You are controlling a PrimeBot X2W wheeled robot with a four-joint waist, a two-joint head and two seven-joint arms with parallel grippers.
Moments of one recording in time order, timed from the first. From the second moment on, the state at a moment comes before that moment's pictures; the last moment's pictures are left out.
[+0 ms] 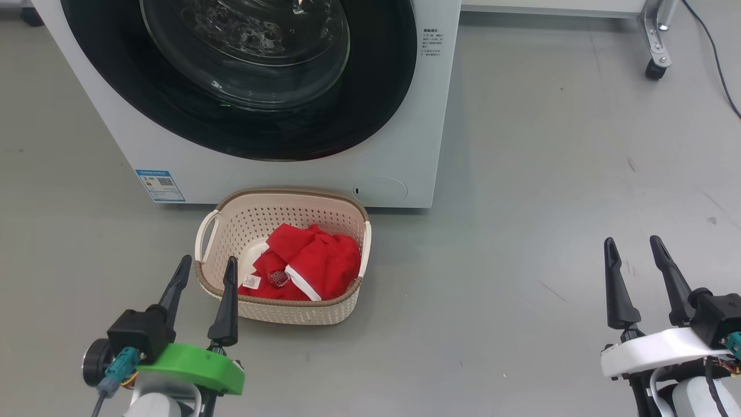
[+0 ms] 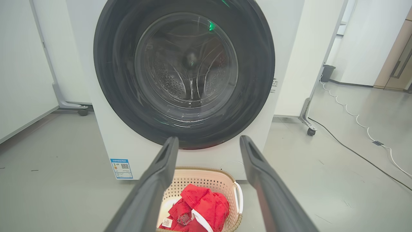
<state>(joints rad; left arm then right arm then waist) -0.11 0.05 -0.18 0.26 -0.38 -0.12 -0.26 0.02 -0.16 0.07 0.10 0.34 0.01 -0.25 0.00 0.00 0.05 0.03</state>
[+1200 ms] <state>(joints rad) -0.09 0.05 -0.22 0.29 -0.41 -0.12 -0.26 0.05 -0.16 0.07 0.11 0.33 0.03 -0.25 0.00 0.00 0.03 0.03</state>
